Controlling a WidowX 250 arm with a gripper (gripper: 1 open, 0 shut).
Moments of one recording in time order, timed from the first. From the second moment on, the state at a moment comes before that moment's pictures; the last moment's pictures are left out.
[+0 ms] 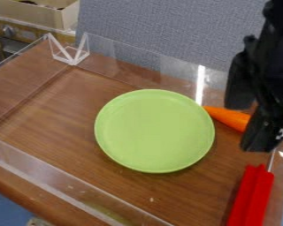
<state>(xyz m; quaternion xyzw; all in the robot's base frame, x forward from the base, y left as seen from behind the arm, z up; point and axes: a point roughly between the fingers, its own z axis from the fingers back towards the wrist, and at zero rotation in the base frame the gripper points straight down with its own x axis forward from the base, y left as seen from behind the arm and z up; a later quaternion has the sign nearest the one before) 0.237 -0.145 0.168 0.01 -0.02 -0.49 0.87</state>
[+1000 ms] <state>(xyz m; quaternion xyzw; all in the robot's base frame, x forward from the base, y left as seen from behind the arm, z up) 0.233 -0.133 0.155 -0.03 -0.05 -0.50 0.86</state>
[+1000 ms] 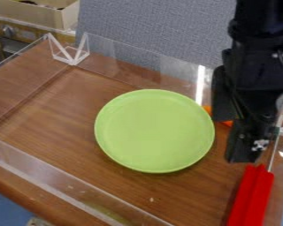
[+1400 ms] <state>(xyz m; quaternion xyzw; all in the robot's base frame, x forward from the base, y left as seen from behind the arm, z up) 0.234 -0.142 0.149 -0.08 -0.07 -0.50 0.86</state>
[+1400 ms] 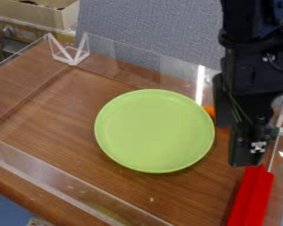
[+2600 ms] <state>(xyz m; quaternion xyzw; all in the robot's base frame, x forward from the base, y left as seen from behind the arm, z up) 0.217 -0.133 0.167 -0.14 -0.04 -0.43 0.89</state>
